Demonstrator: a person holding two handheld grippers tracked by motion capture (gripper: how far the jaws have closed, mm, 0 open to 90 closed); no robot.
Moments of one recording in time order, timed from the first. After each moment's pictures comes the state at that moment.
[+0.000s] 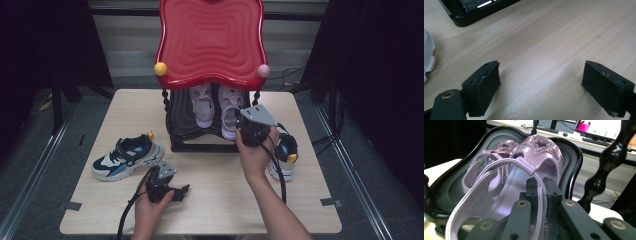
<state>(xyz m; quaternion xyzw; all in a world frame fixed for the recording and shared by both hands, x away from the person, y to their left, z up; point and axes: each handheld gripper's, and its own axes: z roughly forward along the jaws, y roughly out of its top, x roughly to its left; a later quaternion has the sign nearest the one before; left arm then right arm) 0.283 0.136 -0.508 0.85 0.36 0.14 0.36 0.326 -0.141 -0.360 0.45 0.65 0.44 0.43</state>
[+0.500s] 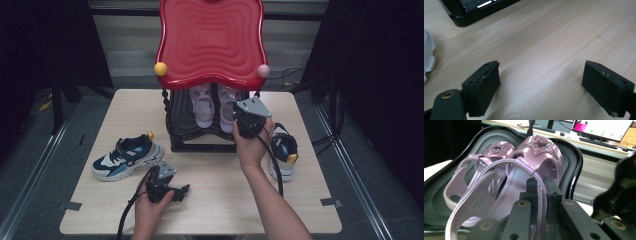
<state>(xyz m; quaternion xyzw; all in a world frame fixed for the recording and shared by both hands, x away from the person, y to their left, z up) 0.283 0.136 -0.508 0.85 0.36 0.14 0.37 0.351 -0.136 -0.362 0.46 0.65 0.43 0.43</state>
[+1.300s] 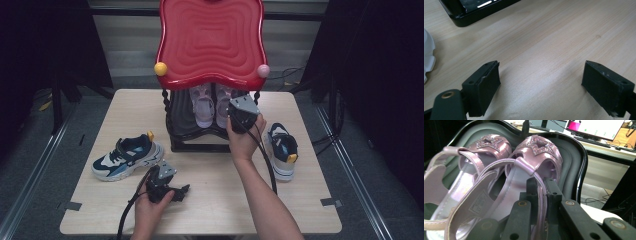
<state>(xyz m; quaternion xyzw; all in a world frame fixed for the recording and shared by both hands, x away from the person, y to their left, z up) 0.283 0.136 -0.508 0.85 0.36 0.14 0.36 0.380 -0.125 -0.384 0.47 0.63 0.42 0.45</state>
